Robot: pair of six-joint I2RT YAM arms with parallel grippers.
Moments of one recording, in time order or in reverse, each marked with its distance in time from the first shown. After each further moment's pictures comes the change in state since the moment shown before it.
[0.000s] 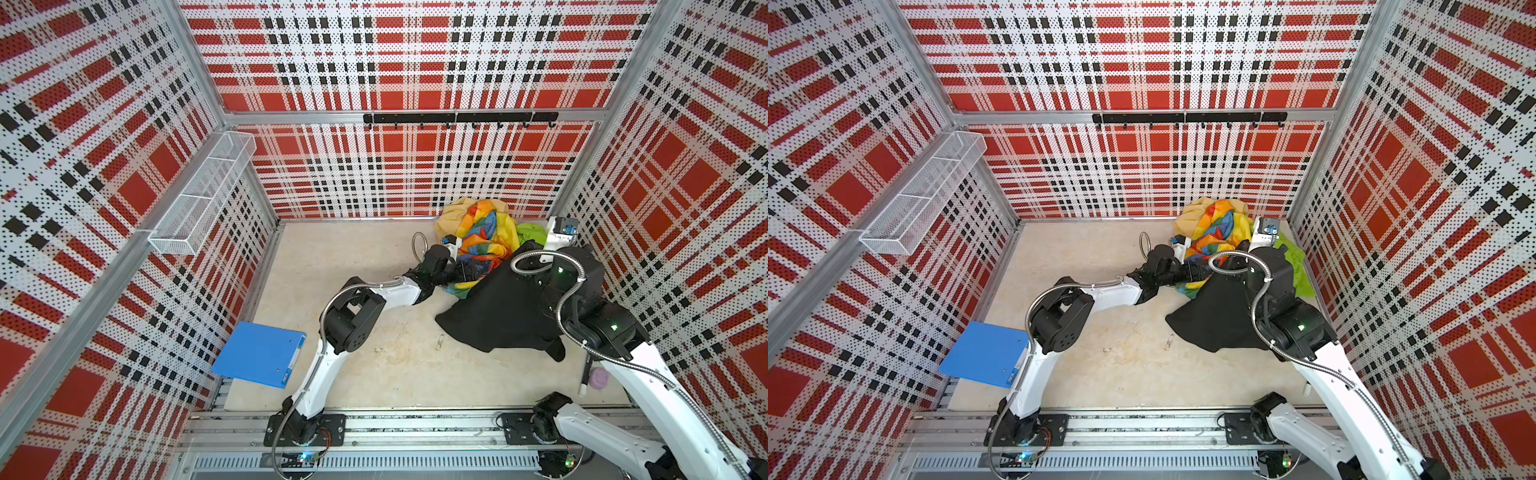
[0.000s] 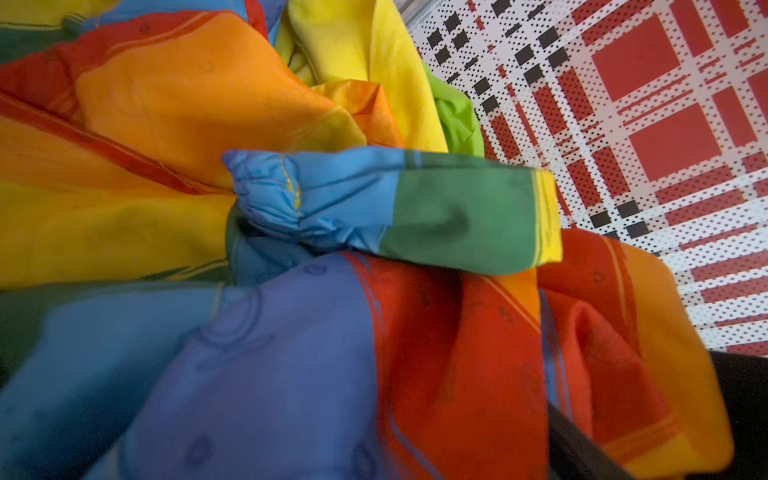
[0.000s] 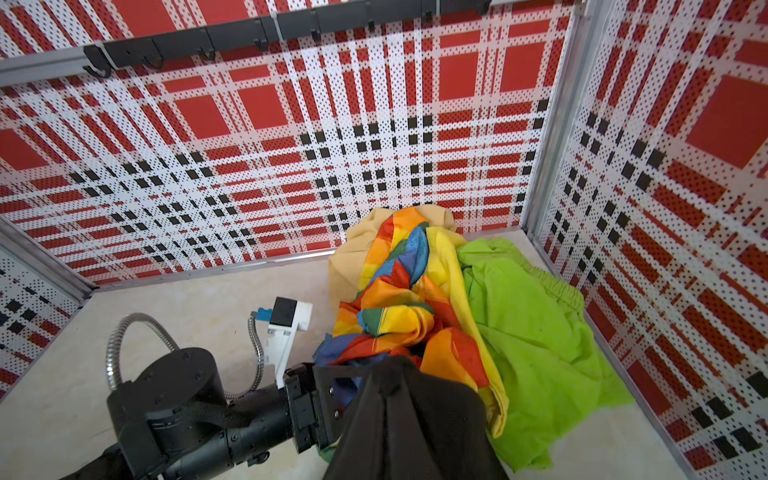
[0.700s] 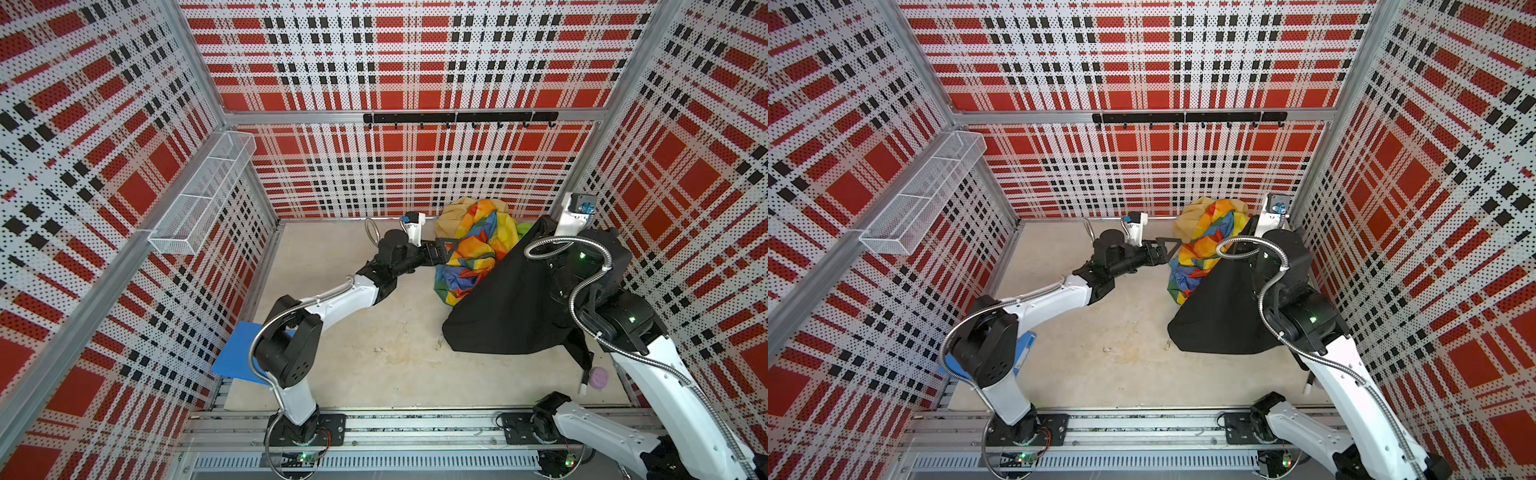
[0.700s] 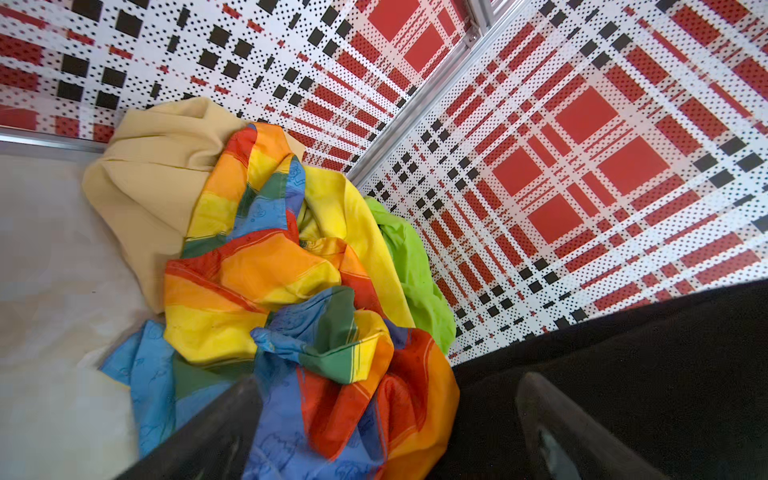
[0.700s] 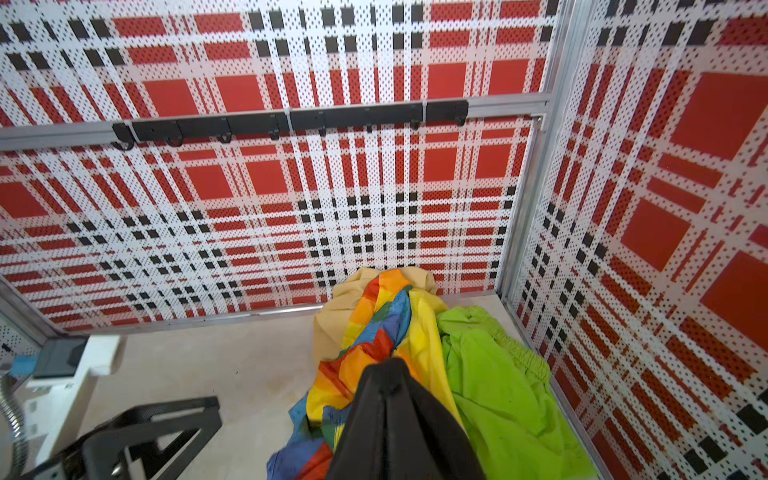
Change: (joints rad) left arm 0.111 -0.554 -0.380 0.000 -0.040 0.109; right arm 0.000 0.067 0.190 0.044 0.062 -0.158
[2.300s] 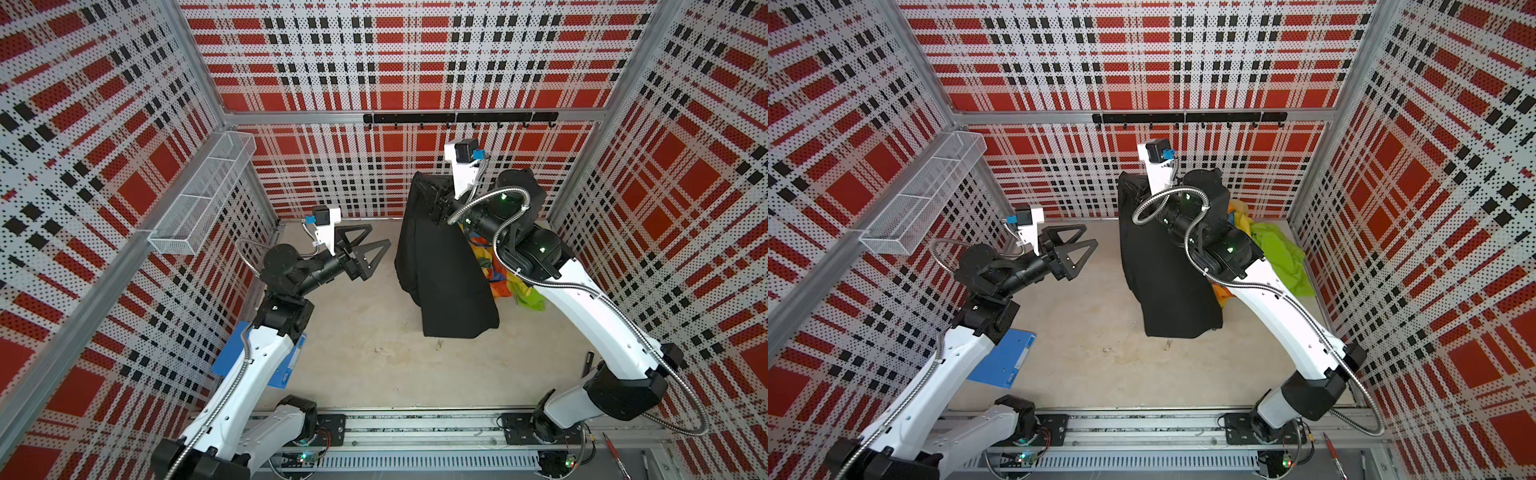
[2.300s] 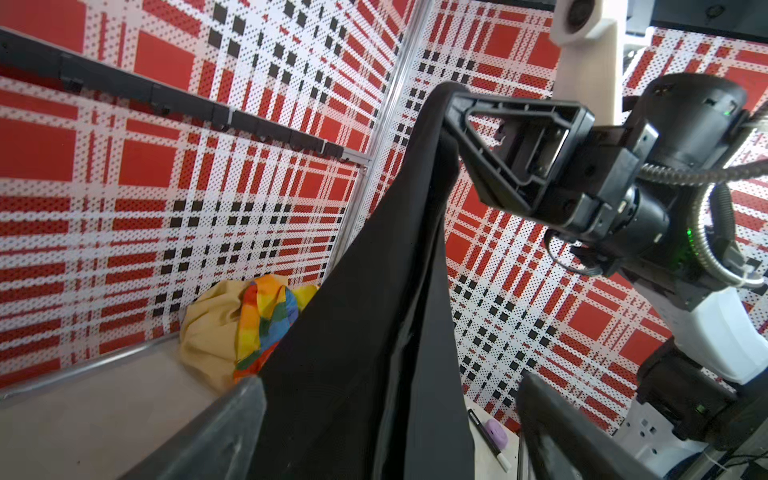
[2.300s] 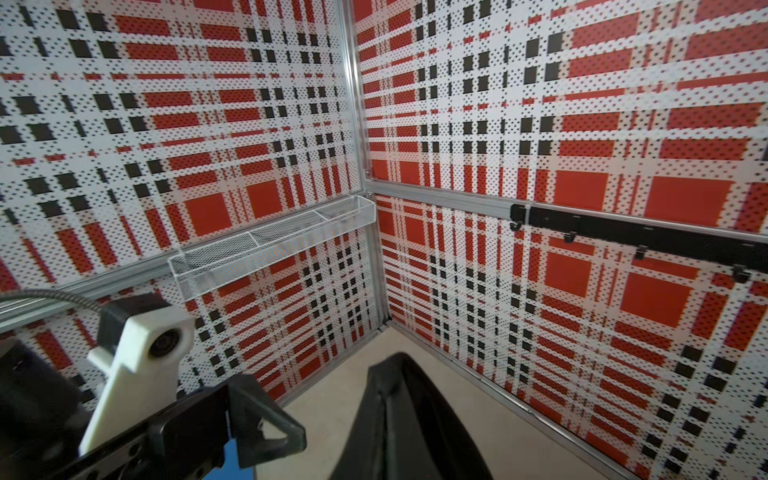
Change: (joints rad) left arm 0.370 -0.676 -0.171 -0.135 0.403 0.187; right arm 0.226 0.538 0.486 0.229 -0.740 0.009
